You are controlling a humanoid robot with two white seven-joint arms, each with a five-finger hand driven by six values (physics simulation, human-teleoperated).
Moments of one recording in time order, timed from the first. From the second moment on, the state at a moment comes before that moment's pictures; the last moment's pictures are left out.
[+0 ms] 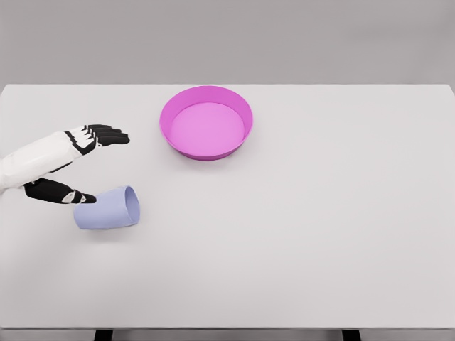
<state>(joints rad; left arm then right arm) -0.58 1.28 -0.99 -1.76 0.03 -0.61 0.13 0.02 0.00 0.25 0.05 -0.08 -0.07 -0.09</state>
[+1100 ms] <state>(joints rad) -0.61 1.20 -0.96 -1.77 0.08 -0.61 0.03 0.02 0.00 0.24 0.05 -0.08 -0.07 -0.09</state>
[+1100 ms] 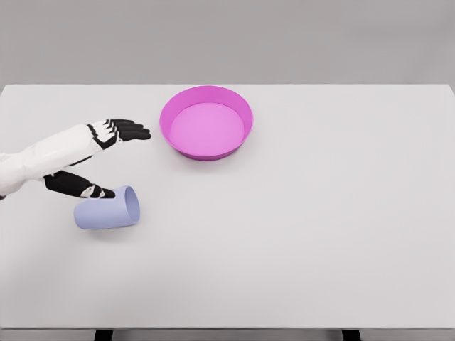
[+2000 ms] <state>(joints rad) -0.50 1.18 -0.95 -1.77 0.20 -0.40 -0.12 0.02 0.00 0.24 0.05 -0.08 -0.07 -0.09</state>
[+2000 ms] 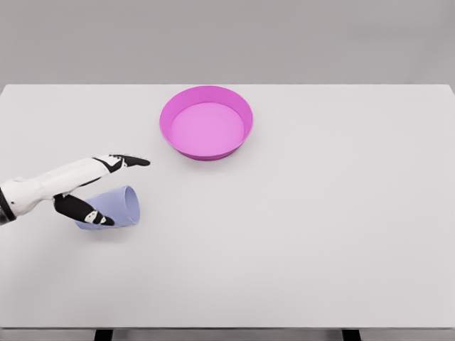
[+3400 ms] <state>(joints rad) -0.45 1.17 -0.95 -1.77 0.22 -0.28 -0.11 0.02 0.00 0.24 0.05 -0.08 -0.07 -0.09</state>
